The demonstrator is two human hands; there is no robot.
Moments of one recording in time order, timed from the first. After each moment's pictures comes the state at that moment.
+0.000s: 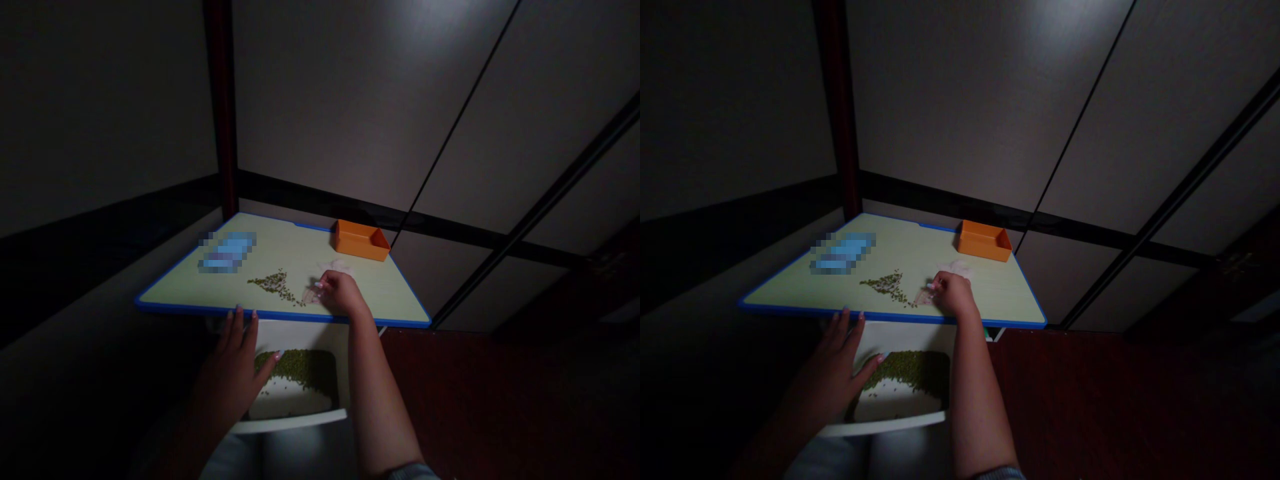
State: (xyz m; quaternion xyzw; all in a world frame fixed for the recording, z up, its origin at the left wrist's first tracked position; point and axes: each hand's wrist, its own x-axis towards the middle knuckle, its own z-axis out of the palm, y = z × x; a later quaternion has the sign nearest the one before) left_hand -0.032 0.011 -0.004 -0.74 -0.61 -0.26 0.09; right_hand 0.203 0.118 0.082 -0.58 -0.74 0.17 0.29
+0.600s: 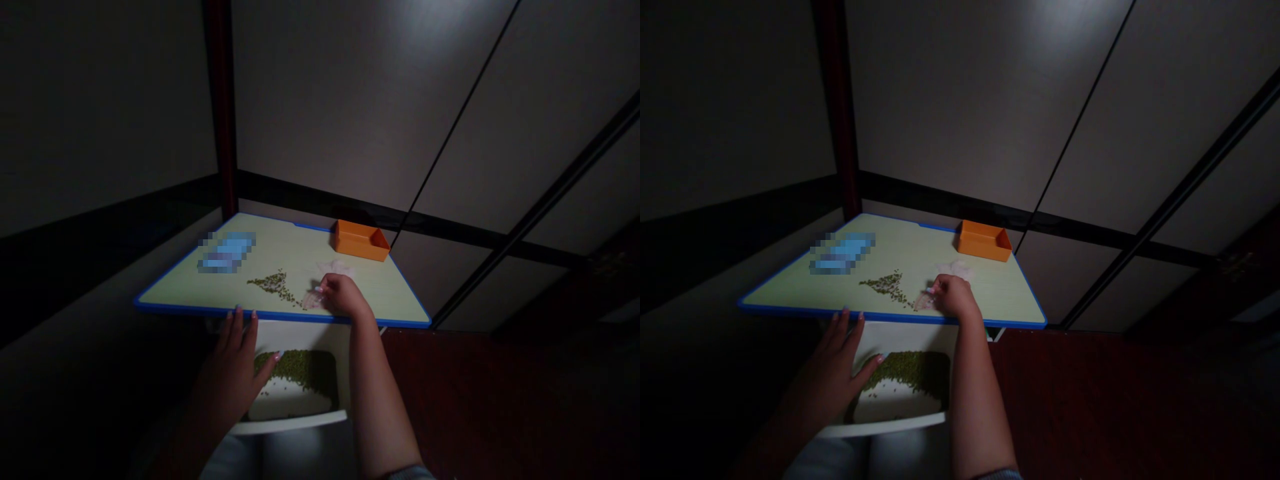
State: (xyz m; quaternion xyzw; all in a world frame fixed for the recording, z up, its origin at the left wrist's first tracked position) left_hand -0.032 0.011 -0.004 -0.74 -0.61 -0.27 0.09; right_hand 0.206 0.116 0.078 -0.57 -0.73 0.23 0.29
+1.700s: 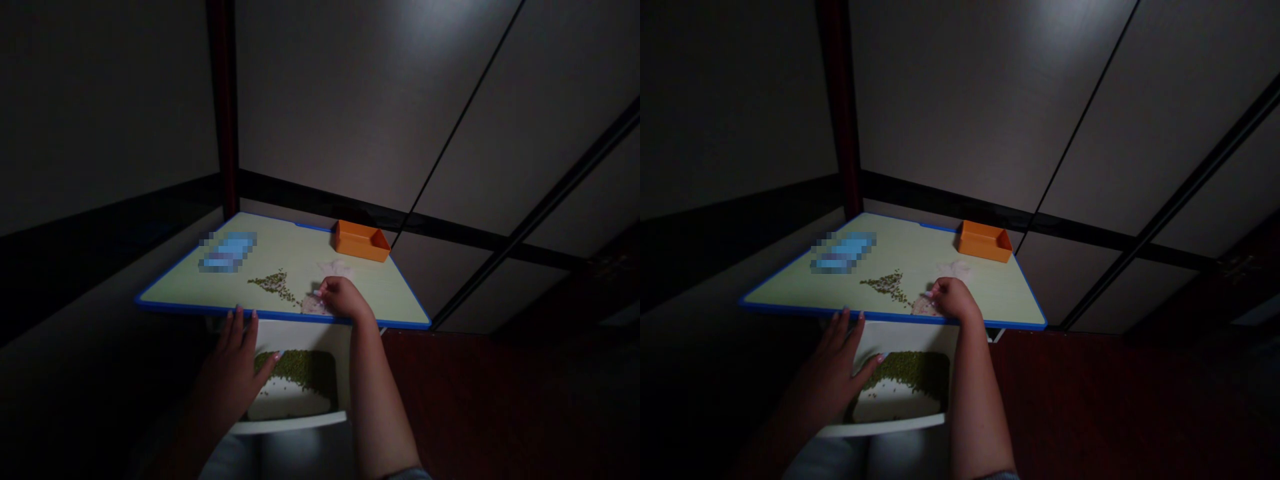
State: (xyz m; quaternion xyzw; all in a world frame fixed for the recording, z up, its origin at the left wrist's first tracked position) left_hand -0.032 0.012 -0.007 -0.74 -0.61 -0.26 0.12; right_hand 0.204 0.113 0.082 -0.54 -0.73 0.30 0.30
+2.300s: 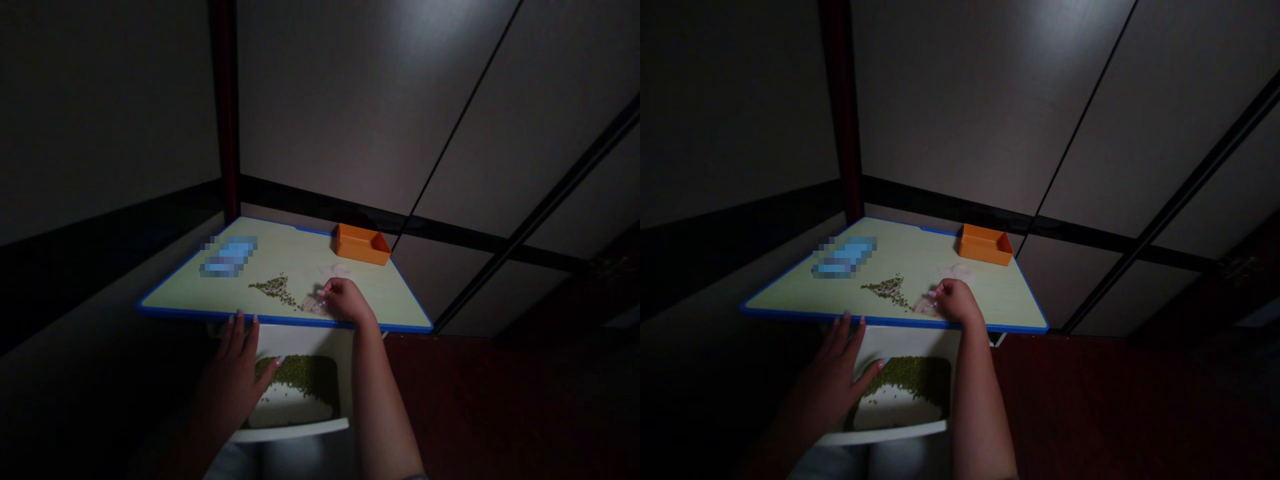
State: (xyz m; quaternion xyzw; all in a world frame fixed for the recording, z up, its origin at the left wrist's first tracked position) left_hand -0.033 0.012 -0.008 -0.74 -0.61 -0.27 0.12; right_hand 0.204 0.114 0.082 -0.54 -0.70 0.33 0.34
